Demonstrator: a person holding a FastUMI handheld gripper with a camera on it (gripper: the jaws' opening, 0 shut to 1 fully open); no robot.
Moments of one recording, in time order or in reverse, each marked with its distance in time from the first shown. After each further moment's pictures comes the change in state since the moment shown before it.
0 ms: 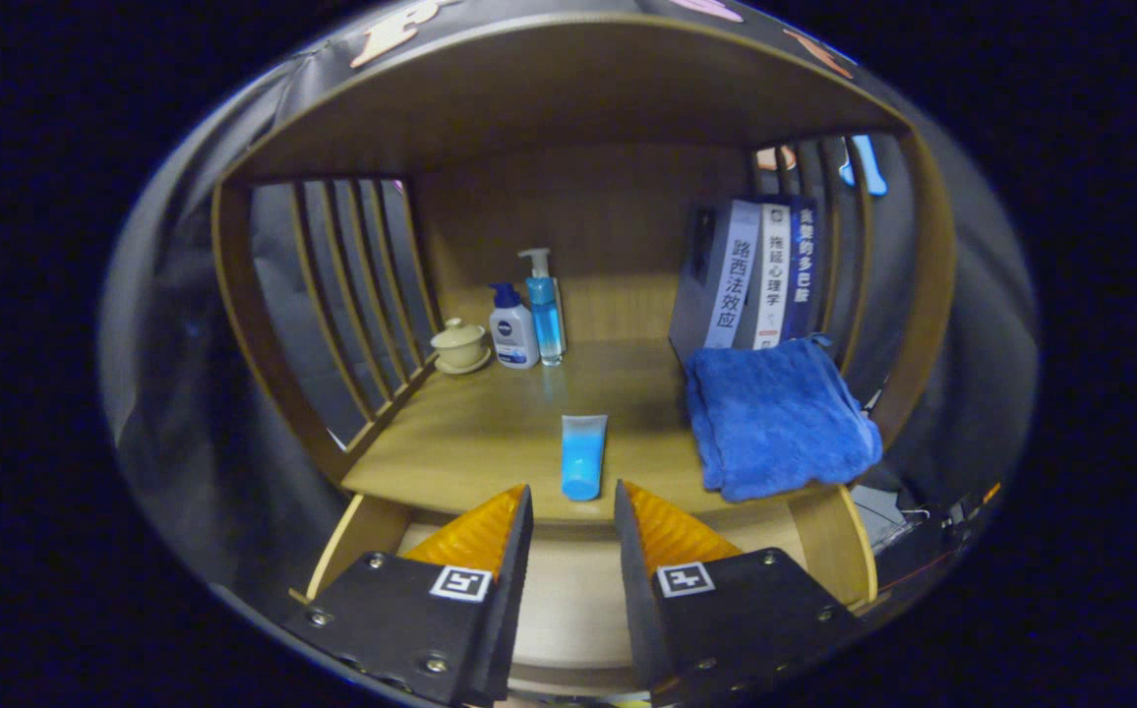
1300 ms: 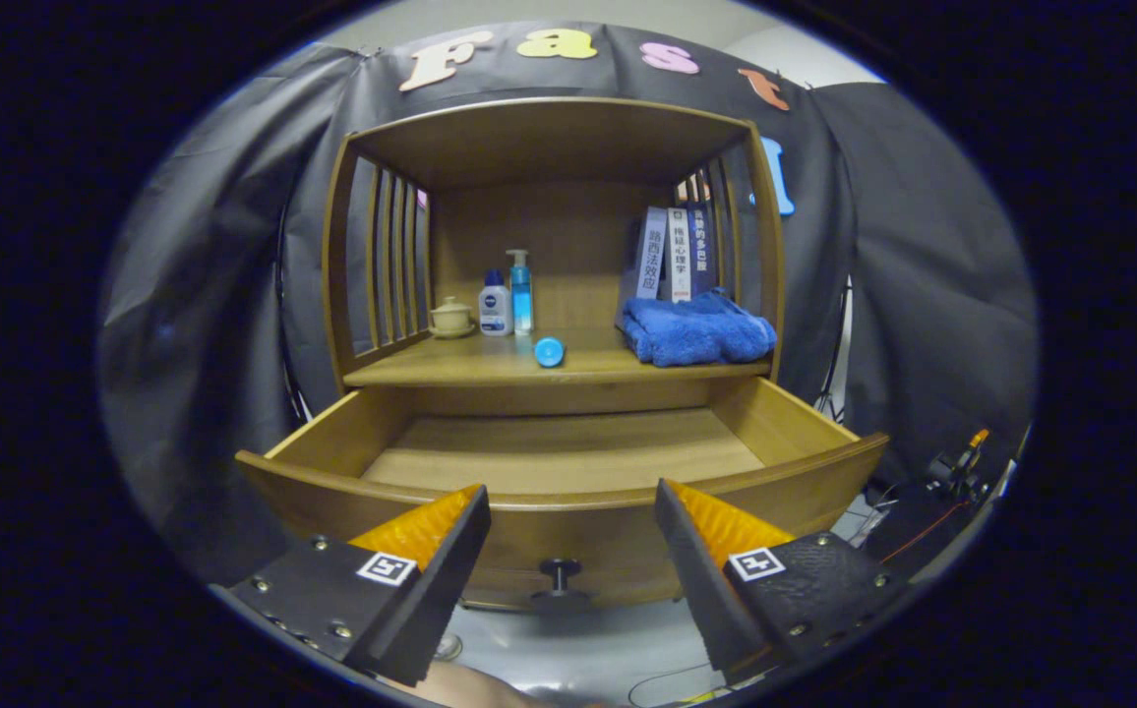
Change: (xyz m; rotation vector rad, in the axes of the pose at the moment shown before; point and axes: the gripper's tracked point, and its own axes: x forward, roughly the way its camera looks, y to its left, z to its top) arm -0.092 -0.016 -0.156 -0.017 -0.204 -0.146
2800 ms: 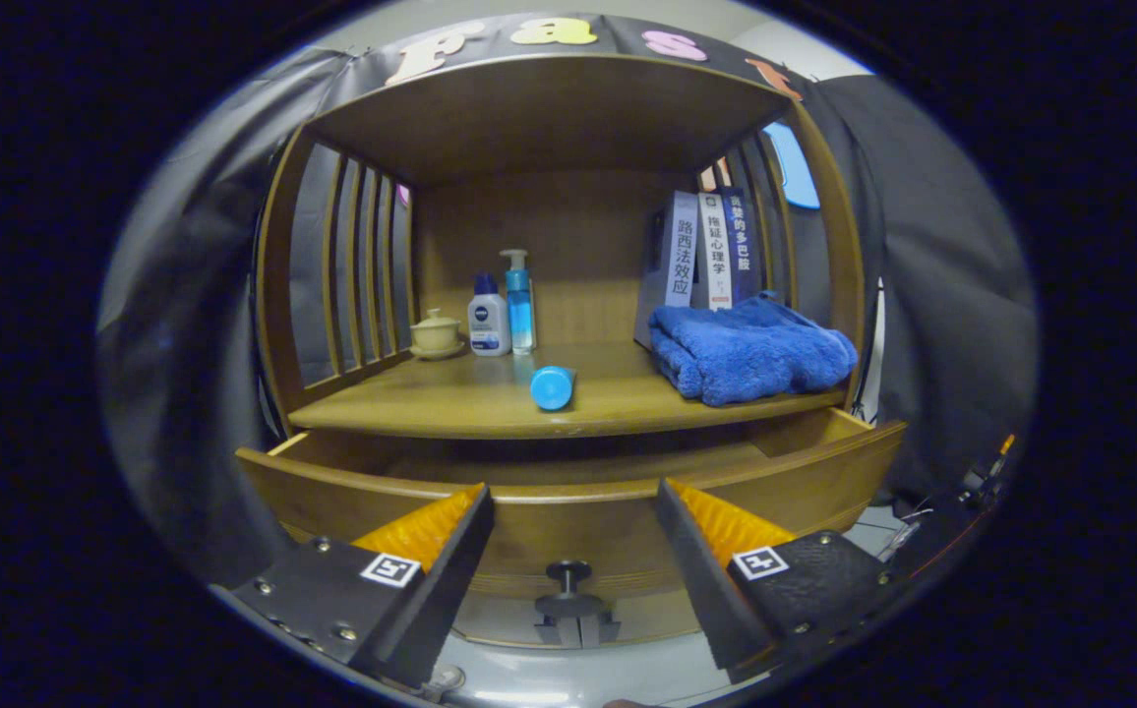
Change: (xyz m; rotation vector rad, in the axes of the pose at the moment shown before) arm 0.115 0.020 0.040 0.016 -0.041 0.032
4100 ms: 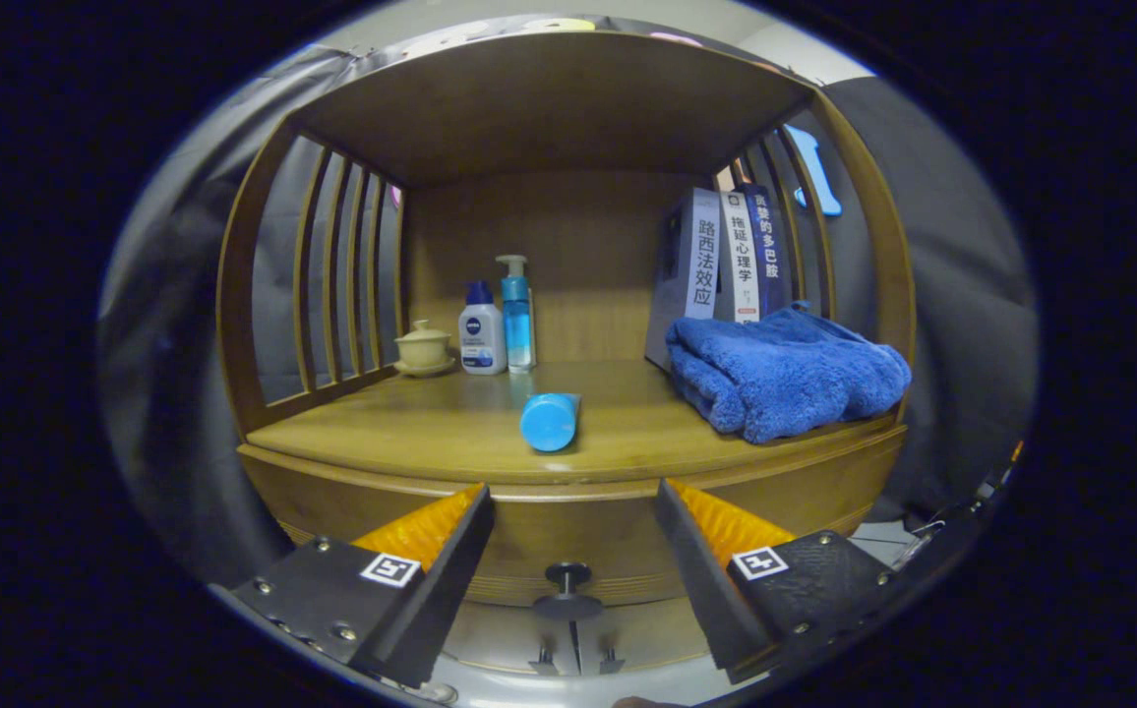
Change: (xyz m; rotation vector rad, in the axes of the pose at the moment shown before) arm 0.049 0.003 0.011 -0.001 -0.047 0.029
